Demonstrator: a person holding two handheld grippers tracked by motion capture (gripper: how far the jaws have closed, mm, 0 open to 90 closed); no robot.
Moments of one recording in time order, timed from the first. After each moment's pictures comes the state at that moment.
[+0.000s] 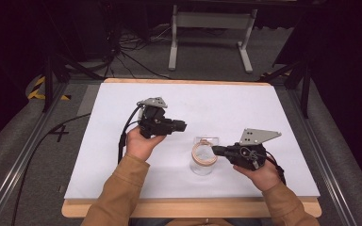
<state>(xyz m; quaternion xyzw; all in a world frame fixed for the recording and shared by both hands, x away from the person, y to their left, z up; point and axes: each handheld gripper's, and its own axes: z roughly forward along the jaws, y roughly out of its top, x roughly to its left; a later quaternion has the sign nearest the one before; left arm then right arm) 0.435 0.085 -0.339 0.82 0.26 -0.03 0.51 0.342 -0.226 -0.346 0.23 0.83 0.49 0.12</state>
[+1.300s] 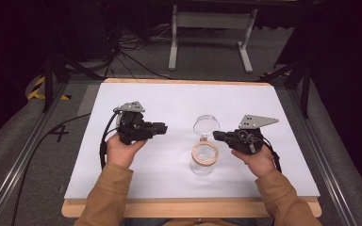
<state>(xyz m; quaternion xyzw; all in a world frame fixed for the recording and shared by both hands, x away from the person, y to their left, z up) 0.416 0.132 -0.341 0.80 0.30 0.00 0.51 0.382 -0.233 -0.348 0.27 0.81 0.50 0.13</state>
